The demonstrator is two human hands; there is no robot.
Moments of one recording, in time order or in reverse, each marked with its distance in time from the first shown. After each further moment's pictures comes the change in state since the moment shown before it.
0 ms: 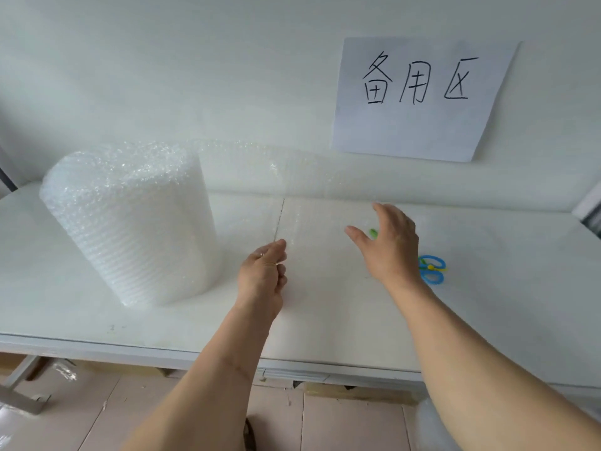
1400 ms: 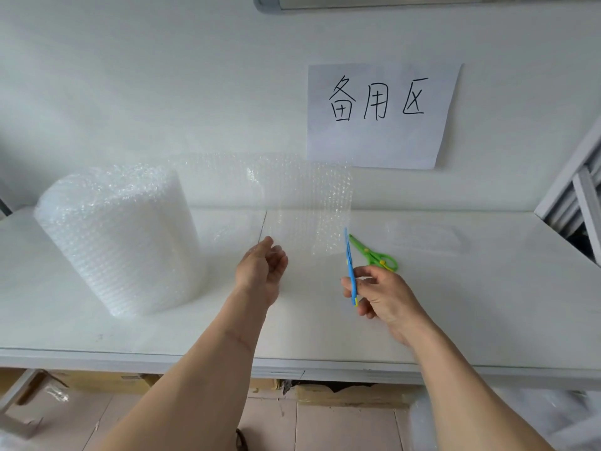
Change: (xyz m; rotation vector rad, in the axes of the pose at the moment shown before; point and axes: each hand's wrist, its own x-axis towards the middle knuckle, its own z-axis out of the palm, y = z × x) left_hand 0.002 0.001 0.030 -0.259 -0.059 -0.080; right_hand -0.066 0.028 -0.059 0.786 -0.507 0.438
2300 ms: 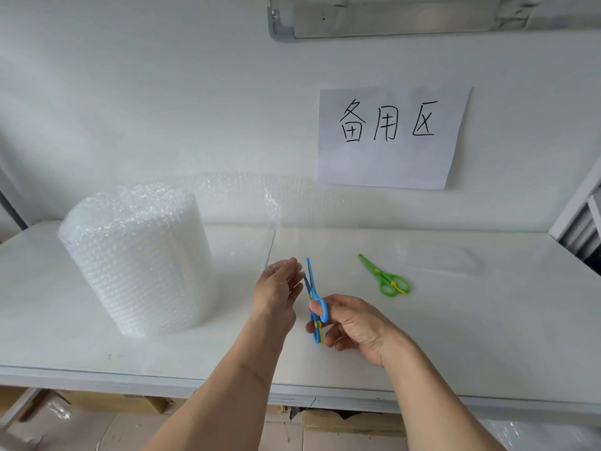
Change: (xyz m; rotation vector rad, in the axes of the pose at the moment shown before) left_hand -0.007 -0.010 0.008 0.167 -0.043 0.064; right_hand -0.001 -0.021 0.050 0.040 -0.355 0.135
